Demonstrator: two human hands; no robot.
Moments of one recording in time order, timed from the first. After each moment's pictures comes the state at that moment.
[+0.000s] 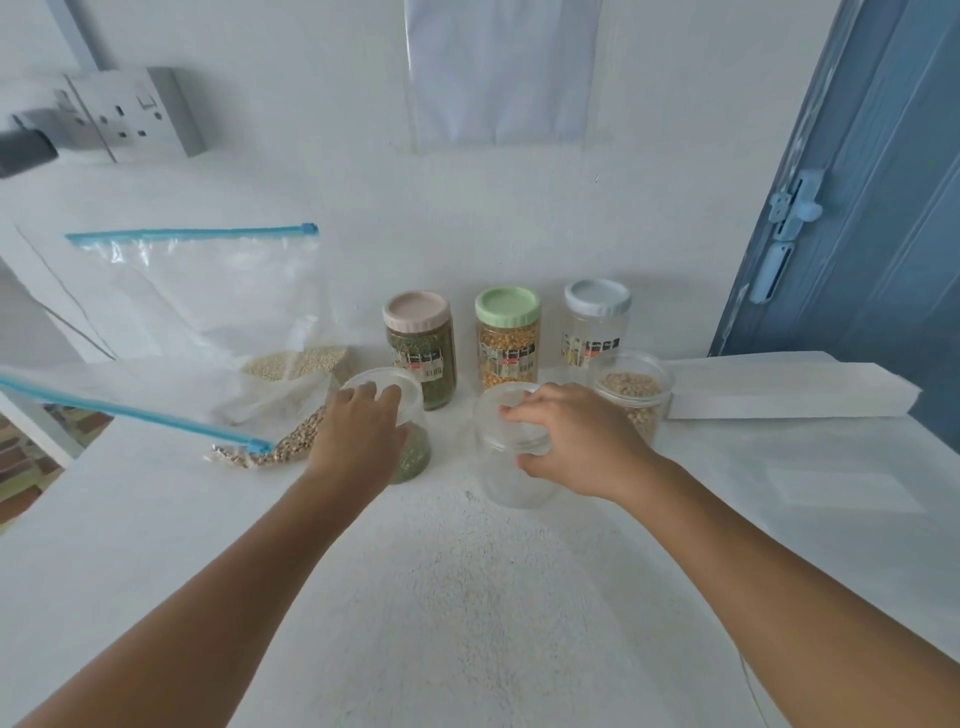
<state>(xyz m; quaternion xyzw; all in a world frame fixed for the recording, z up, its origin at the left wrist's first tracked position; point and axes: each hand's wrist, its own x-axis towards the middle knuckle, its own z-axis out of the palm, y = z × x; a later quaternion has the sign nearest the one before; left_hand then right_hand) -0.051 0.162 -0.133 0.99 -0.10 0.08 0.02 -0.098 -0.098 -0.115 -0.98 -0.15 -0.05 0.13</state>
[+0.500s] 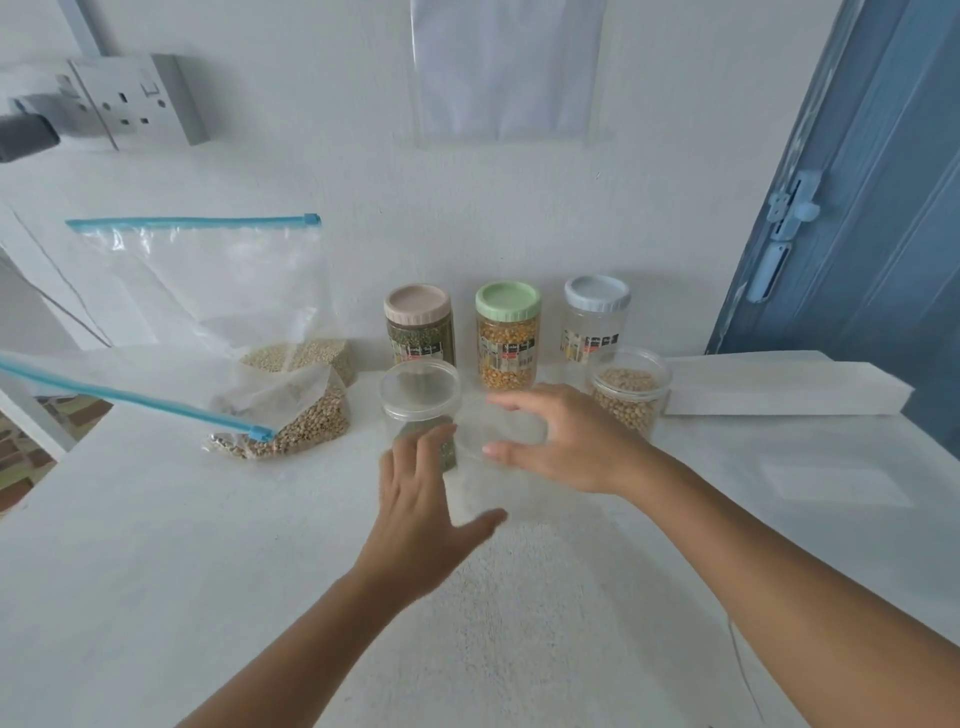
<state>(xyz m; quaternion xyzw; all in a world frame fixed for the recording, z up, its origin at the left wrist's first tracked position) -0.133 0.124 -0.187 0.92 -0.19 0.11 0.33 -0.109 -0.094 -0.111 -0.94 -0.16 0.00 0.29</state>
